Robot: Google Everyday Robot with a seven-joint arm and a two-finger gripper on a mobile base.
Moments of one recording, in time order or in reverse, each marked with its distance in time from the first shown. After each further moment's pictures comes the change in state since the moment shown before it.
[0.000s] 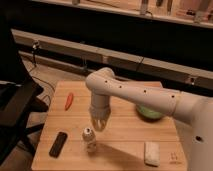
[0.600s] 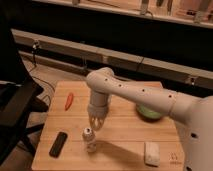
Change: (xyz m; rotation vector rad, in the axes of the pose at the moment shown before) arm 0.007 -0.016 -0.002 0.070 -0.030 -0.036
